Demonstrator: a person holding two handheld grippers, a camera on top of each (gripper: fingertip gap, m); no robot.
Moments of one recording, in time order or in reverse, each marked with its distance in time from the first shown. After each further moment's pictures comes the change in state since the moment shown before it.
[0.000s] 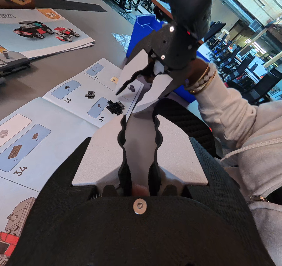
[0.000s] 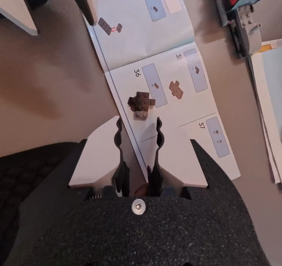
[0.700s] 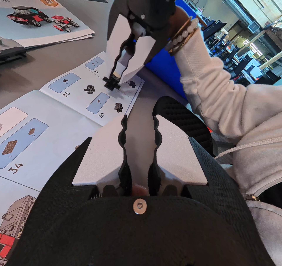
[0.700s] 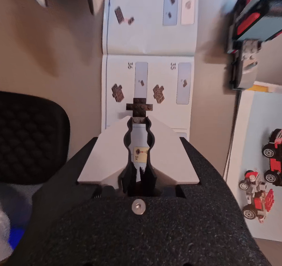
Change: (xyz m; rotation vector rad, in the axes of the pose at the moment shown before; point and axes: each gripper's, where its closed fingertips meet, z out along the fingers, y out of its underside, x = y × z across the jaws) left arm -0.003 0.004 0.003 -0.028 0.010 -0.048; right arm 0.037 -0.002 -0.009 -0.022 -0.294 -0.295
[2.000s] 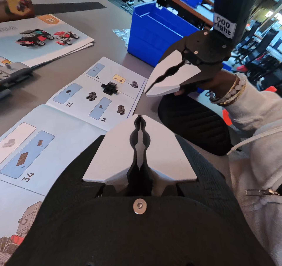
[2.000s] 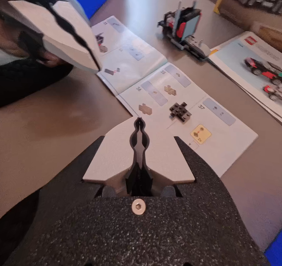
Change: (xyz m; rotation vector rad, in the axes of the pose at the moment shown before) left arm 0.003 0.001 0.004 -0.012 -0.054 0.163; right arm -0.058 -0.022 -0.010 0.417 0.521 0.527
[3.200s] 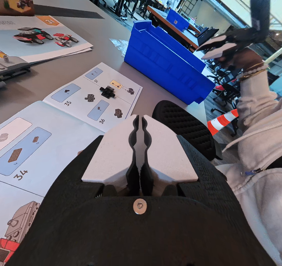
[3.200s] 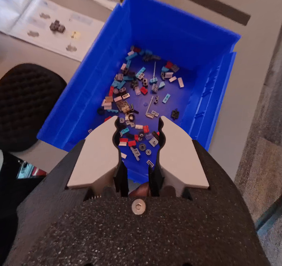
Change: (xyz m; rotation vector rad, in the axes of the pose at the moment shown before) left arm -0.003 -0.006 -0.007 0.074 0.066 -0.106; right arm 0.105 0.106 -0.280 -0.200 0.457 0.280
